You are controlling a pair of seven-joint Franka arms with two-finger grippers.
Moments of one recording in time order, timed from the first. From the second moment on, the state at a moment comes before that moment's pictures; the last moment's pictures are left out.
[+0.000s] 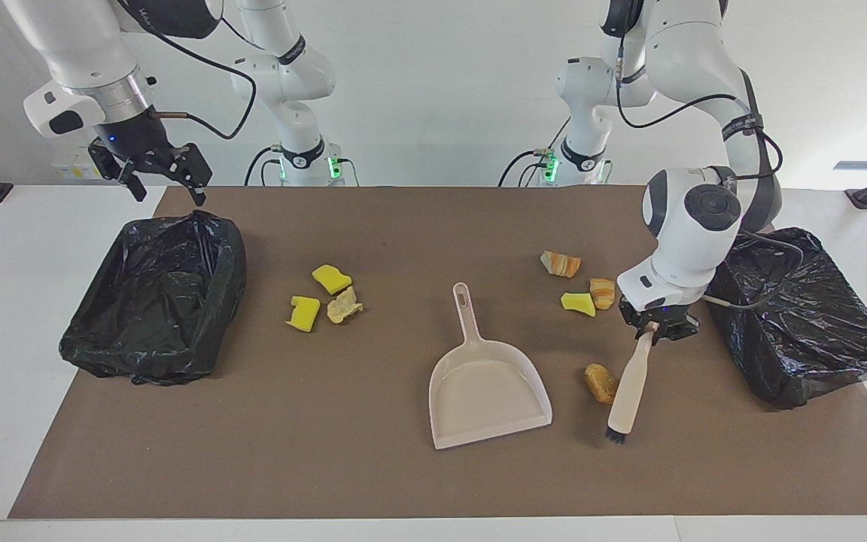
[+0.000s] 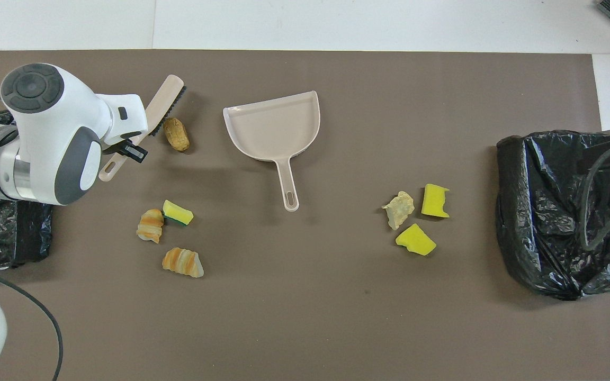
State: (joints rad) left arm -0.23 0.36 0.06 -1.72 0.14 2.11 0.36; right arm 0.06 0.01 -0.13 -1.52 -0.02 1.55 0.03
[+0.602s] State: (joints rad) left arm -0.23 0.40 0.06 -1.67 0.19 1.98 0.63; right arm 0.06 0.01 -0.13 -1.52 -0.02 1.55 0.03
